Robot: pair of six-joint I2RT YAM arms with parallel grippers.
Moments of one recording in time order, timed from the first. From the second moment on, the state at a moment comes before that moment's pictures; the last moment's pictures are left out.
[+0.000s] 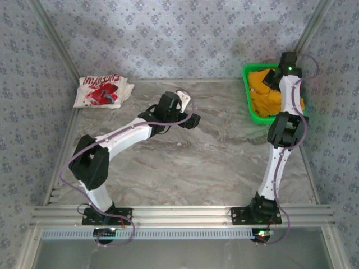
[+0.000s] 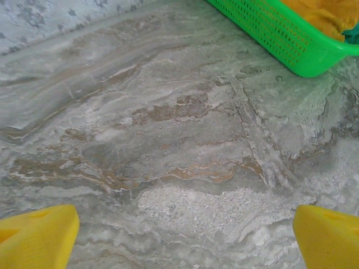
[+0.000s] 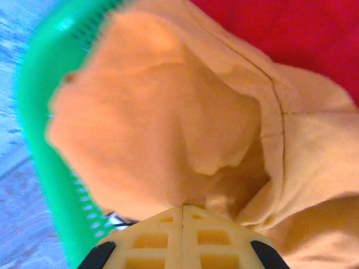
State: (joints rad) left arm -0.72 1.73 1.33 -0.16 0.03 -0.12; right arm -0.24 2.37 2.43 -0.93 -0.07 0.37
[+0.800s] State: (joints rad) left arm -0.70 1.62 1.18 -0.07 -0.01 -0.17; right arm -0.23 2.13 2.26 -0.82 0.01 0.36
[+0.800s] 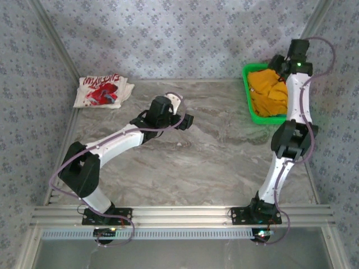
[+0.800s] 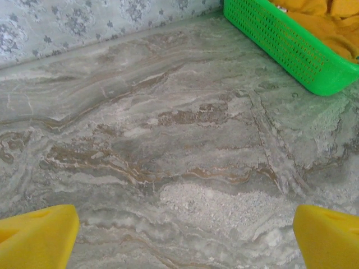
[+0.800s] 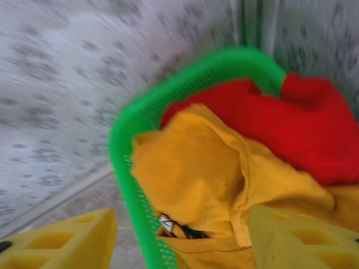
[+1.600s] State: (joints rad) left arm -0.70 1.63 1.15 -0.04 0.03 -0.17; right arm -0.26 2.52 2.51 -0.90 -0.05 0.48
